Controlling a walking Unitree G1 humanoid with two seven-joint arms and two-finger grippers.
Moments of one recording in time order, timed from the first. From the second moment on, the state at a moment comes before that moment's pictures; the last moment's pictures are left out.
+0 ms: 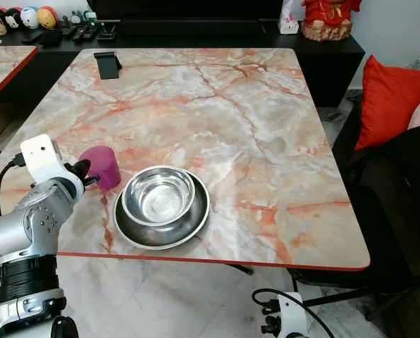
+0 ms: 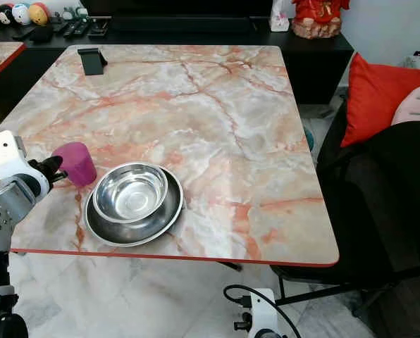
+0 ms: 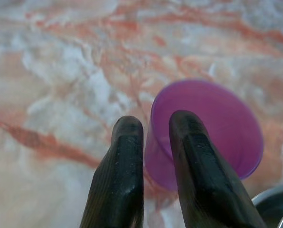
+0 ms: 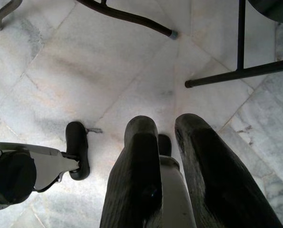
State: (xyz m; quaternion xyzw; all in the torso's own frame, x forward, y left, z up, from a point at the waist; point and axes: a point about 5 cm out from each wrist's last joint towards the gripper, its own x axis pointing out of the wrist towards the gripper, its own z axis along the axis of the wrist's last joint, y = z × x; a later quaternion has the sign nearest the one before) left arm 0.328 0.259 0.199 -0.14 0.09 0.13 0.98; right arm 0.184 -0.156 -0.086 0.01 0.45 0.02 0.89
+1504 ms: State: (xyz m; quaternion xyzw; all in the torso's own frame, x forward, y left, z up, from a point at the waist) left arm 0.296 0.192 0.216 0.08 -0.22 0.01 0.97; right arm 0.182 -0.158 -0.086 0.02 0.44 0.01 0.90
